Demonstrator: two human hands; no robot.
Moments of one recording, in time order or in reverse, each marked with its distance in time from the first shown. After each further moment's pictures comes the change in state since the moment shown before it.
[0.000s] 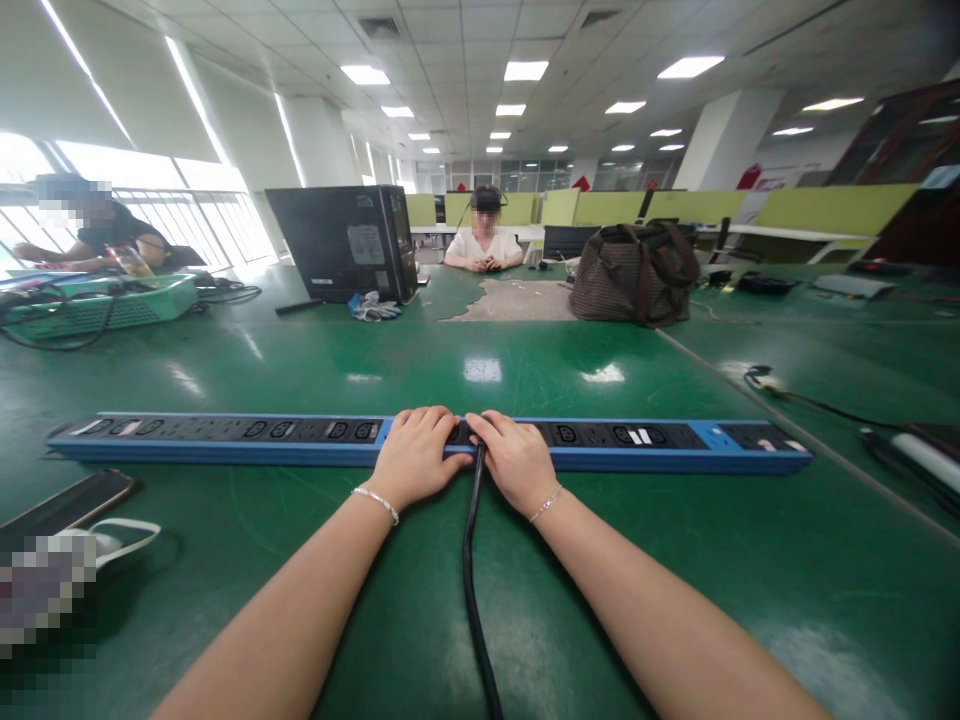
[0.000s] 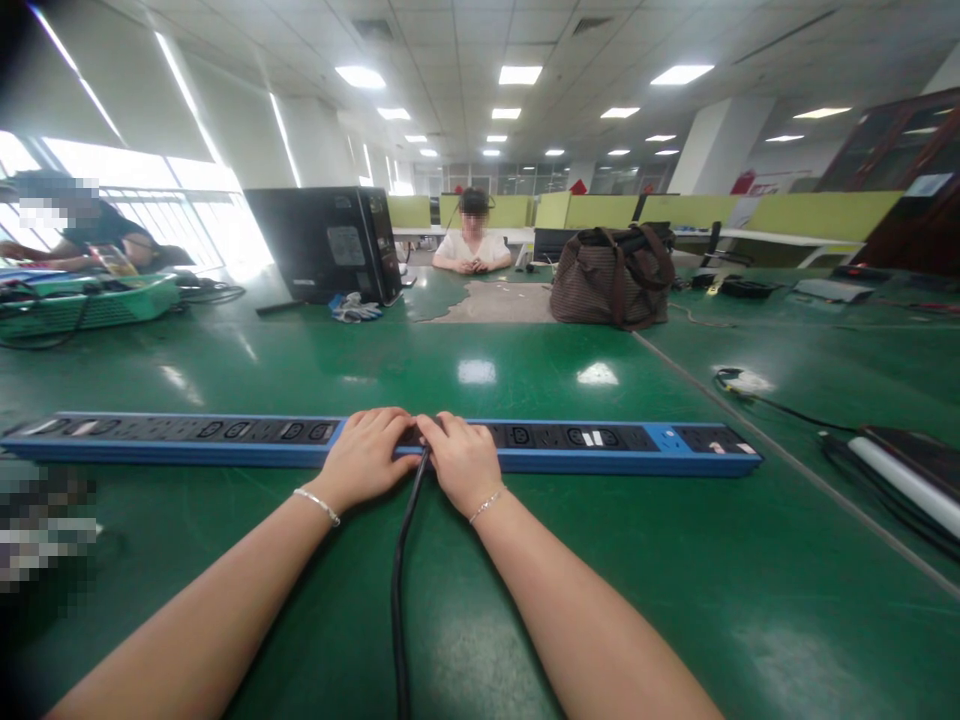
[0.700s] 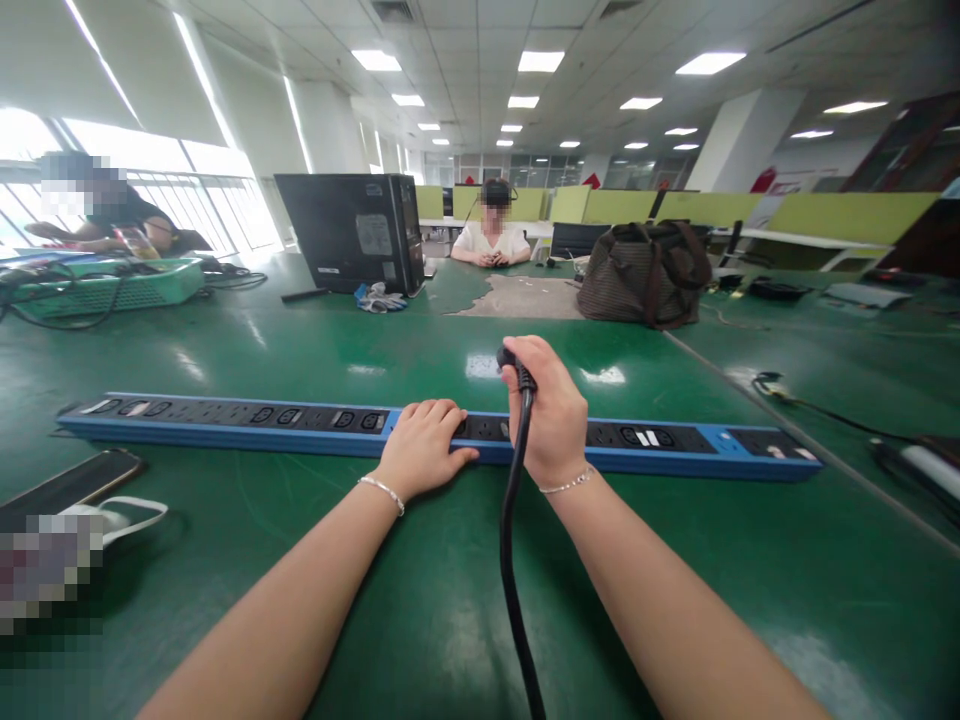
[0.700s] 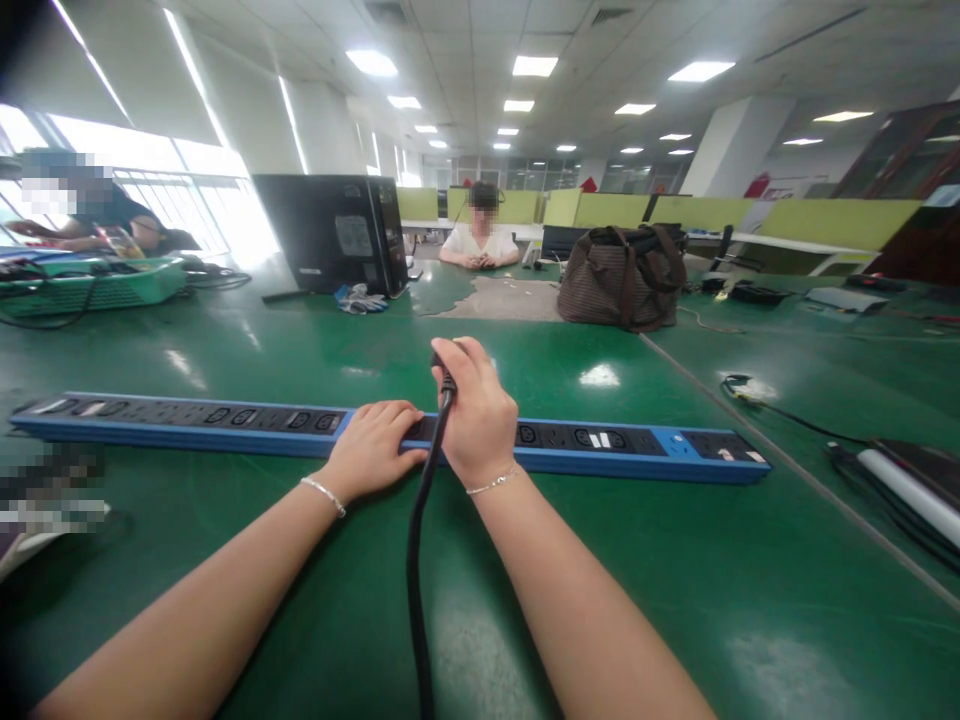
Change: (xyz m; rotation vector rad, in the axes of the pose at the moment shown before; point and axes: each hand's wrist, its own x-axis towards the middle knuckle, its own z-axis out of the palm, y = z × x) left_hand 0.000 0.002 0.000 0.000 0.002 -0.002; right_hand 0.032 -0.011 -0.050 0.269 0.483 0.155
